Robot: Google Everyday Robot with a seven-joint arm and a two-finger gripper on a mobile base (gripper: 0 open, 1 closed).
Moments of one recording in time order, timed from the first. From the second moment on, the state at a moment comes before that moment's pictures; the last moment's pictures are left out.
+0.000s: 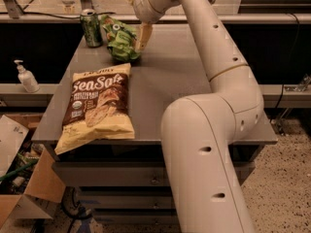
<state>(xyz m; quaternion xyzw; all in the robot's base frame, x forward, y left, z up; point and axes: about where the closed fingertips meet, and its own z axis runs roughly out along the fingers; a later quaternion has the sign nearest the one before) 0.831 0.078 0.912 -0.80 0.42 -0.01 0.43</state>
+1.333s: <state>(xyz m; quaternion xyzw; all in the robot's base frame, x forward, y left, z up) 0.846 -0.029 0.949 -0.74 0.50 -0.06 0.45</state>
